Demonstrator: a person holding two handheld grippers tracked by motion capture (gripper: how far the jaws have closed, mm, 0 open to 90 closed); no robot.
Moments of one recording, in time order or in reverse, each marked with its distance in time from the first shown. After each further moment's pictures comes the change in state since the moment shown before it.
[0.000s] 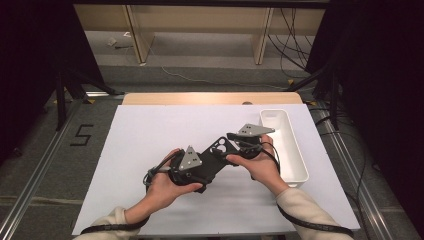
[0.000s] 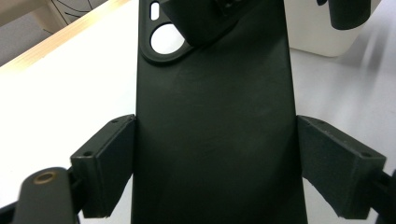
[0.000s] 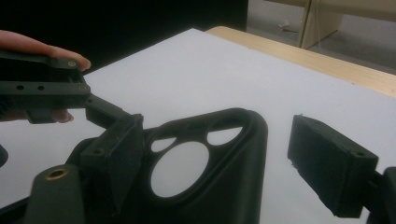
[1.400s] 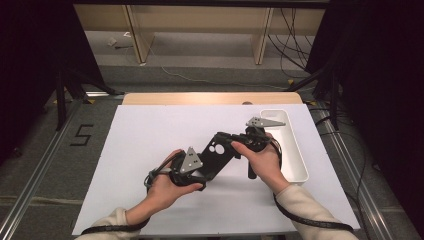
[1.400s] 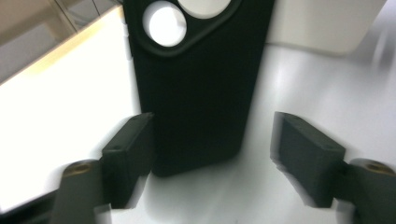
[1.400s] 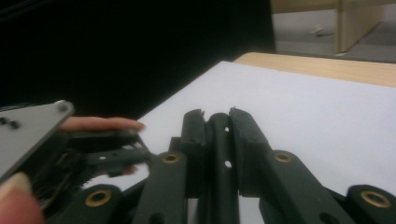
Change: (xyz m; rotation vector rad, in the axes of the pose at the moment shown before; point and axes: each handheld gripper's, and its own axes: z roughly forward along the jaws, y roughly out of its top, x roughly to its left) left arm -0.001 -0.001 0.001 -0.032 0.018 0.030; right arm -0.002 0.019 -0.016 -0.109 0.151 0.186
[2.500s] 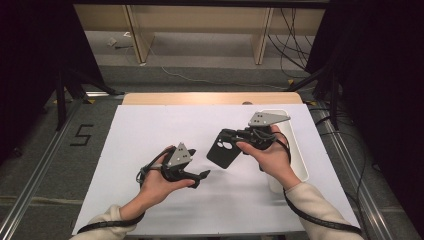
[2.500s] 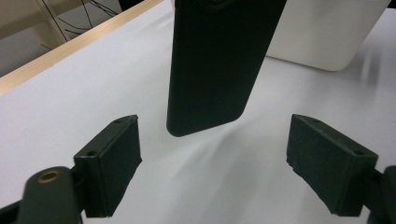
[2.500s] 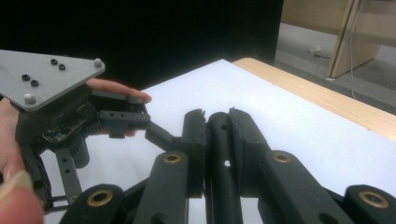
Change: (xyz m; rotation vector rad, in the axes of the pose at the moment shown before) left arm 0.022 -0.012 -0.005 -0.063 -0.049 -0.051; right arm 0.002 0.019 -0.018 0.058 -0.003 -0.242
